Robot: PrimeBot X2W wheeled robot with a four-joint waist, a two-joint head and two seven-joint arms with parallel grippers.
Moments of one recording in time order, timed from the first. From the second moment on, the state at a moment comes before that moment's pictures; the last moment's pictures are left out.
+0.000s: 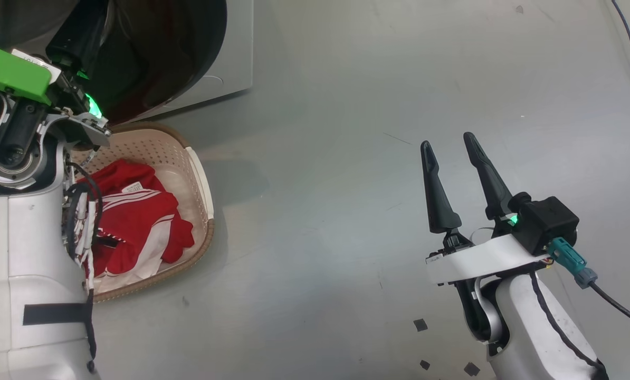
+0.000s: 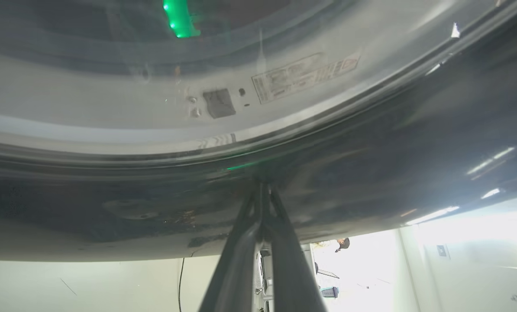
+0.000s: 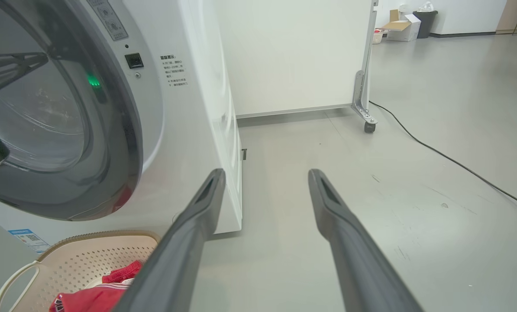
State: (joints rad) left arm -0.80 0.04 0.06 0.37 -1.55 -0.12 0.46; right arm -0.24 -0.05 0.34 0.07 0.37 -0.07 -0.26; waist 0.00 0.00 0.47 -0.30
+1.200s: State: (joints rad) left arm -0.30 0.02 0.08 0.12 -1.74 -0.12 0.34; right arm -0.21 -0.06 0.26 0.13 0.27 -0.06 -0.26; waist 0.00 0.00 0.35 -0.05
